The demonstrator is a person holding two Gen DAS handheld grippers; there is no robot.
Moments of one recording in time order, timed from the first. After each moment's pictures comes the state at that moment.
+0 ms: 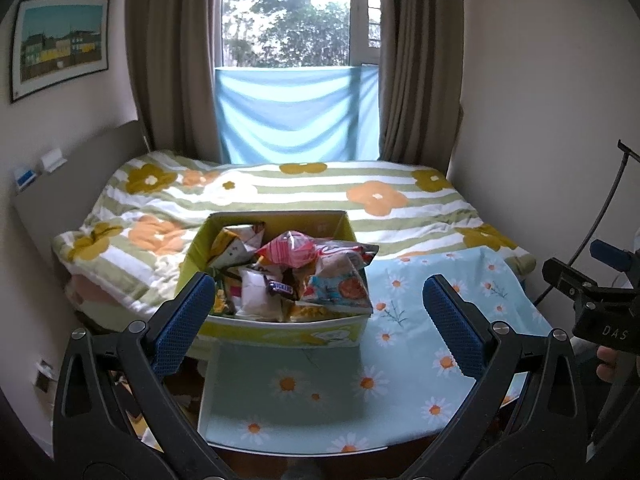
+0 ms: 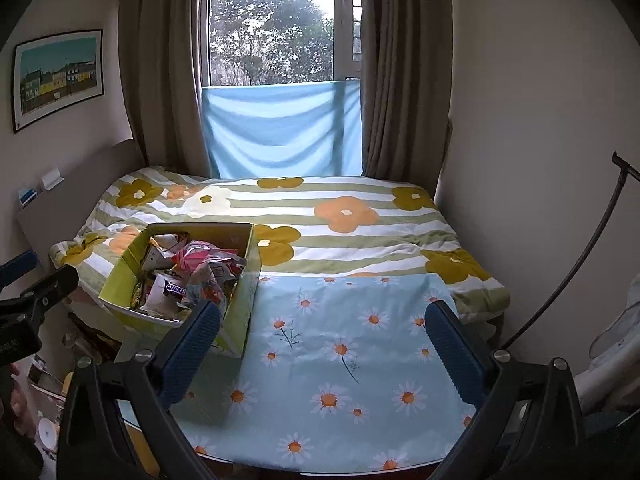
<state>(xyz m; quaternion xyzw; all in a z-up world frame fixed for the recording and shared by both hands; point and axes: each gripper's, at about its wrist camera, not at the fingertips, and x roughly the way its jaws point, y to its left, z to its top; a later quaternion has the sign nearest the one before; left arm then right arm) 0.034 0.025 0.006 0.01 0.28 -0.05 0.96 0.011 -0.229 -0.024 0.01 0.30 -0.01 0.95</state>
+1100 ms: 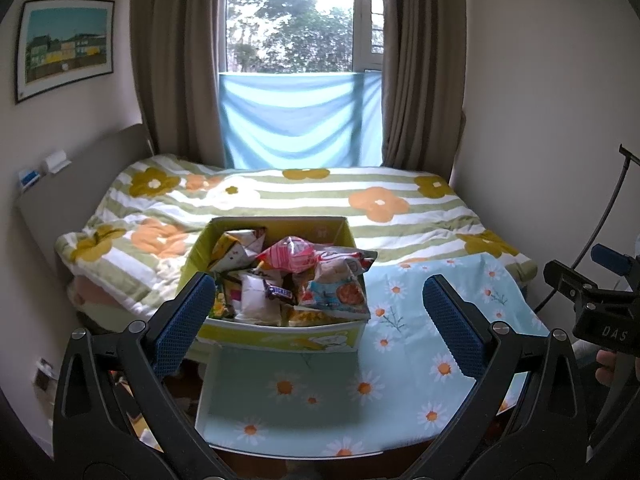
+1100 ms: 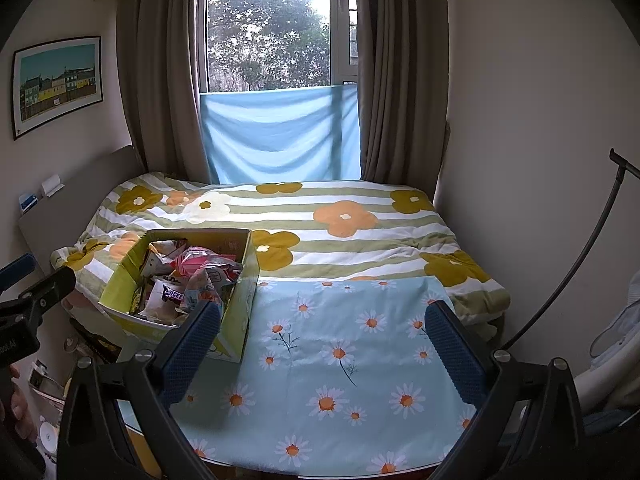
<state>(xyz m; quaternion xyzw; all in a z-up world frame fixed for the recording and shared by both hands) 0.031 0.022 0.009 0.01 0.27 -0.05 0.96 0.007 -0.234 -0.023 0.01 0.29 -0.01 0.96</state>
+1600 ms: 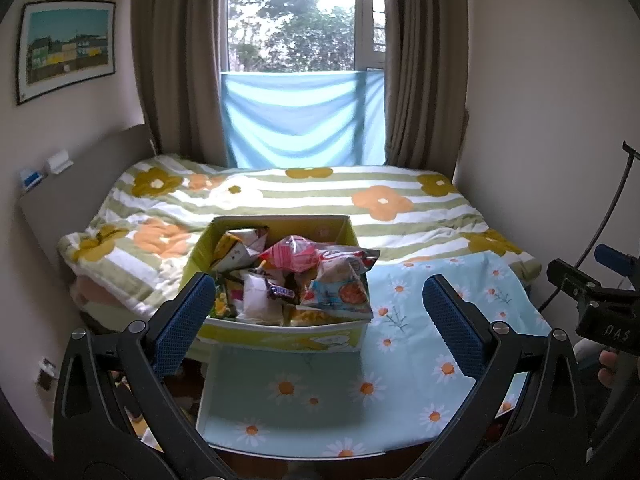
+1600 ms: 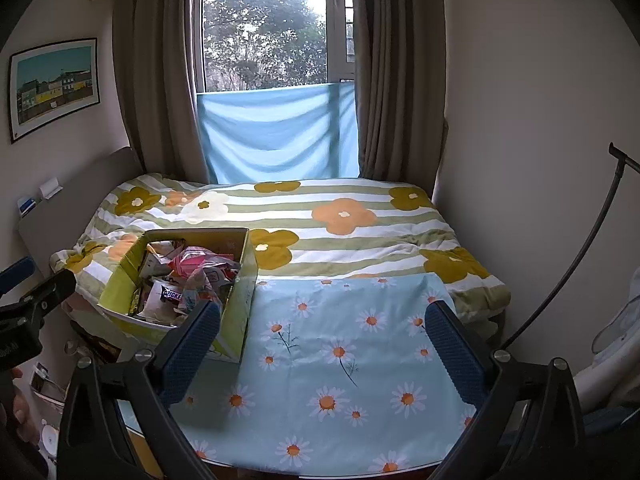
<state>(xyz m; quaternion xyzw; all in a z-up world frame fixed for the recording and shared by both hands) 0.035 0.016 0.007 0.01 0.27 -0.04 0.96 0.011 -0.236 -0.024 0.02 0.30 -0.01 0.96</state>
